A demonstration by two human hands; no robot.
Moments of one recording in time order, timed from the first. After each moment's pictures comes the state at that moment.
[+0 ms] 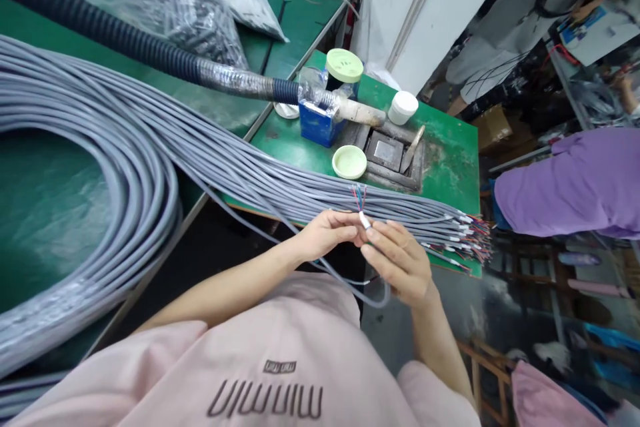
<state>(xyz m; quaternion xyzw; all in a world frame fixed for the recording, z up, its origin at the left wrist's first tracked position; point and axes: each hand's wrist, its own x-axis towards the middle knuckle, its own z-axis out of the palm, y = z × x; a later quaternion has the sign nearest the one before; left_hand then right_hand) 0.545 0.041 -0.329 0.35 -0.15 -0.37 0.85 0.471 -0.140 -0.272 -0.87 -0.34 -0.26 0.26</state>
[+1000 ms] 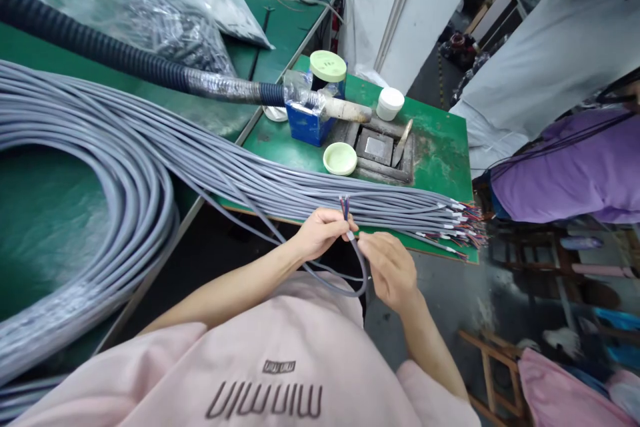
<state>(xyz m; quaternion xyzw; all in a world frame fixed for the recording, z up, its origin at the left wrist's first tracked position) 0.533 0.036 -0.334 0.39 -0.10 -0.31 0.86 0.437 -0.130 -0.289 -0.89 -0.25 -0.22 0.32</state>
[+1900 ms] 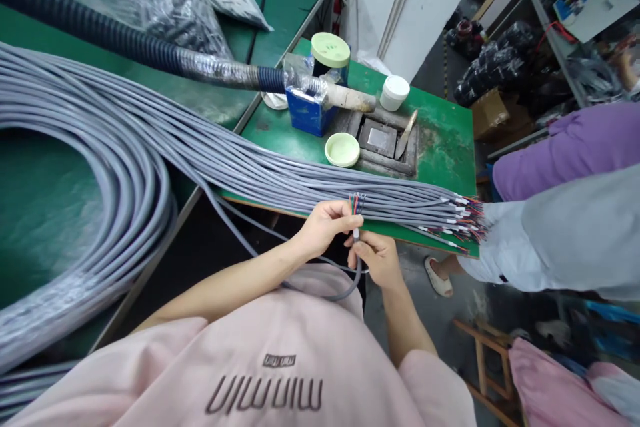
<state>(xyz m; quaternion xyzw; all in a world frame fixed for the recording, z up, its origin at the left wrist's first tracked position) 0.524 0.034 -0.314 0.41 -0.09 -0.32 0.85 0.445 -0.110 -0.331 -0.71 0.01 0.06 0.70</state>
